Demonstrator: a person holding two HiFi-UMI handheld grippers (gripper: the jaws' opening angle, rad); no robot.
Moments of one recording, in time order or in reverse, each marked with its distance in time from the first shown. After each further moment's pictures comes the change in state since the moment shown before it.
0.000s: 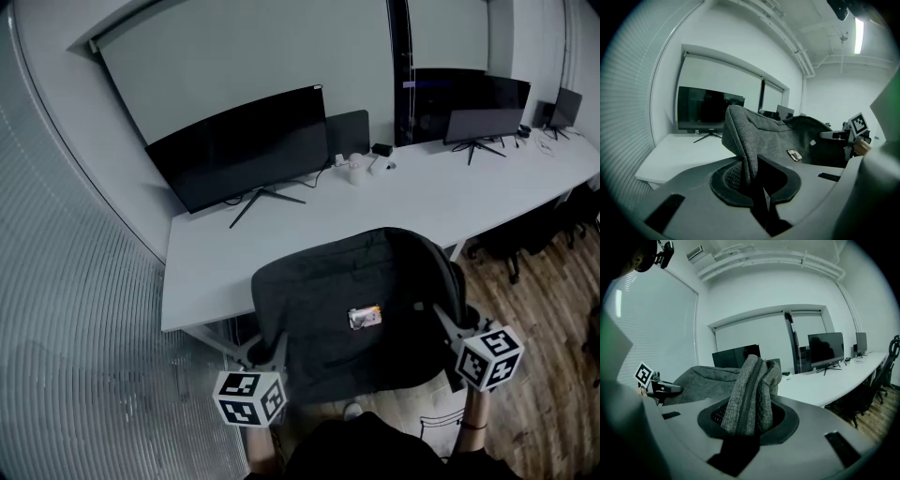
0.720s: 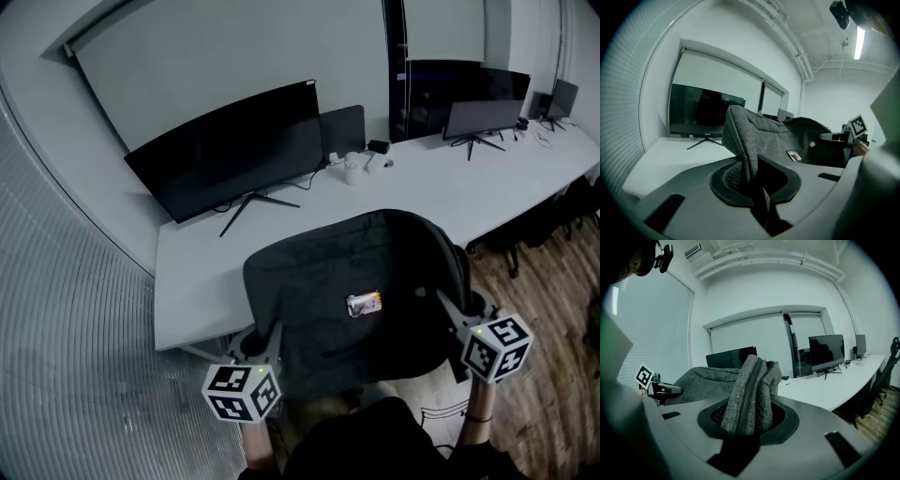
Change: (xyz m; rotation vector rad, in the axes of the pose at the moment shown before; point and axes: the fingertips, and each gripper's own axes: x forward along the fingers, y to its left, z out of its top) left arm 0.060 0.037 0.040 -0.011 -0.033 -0.051; right arm 0.059 -0.017 0.034 0.003 -0.020 -0.033
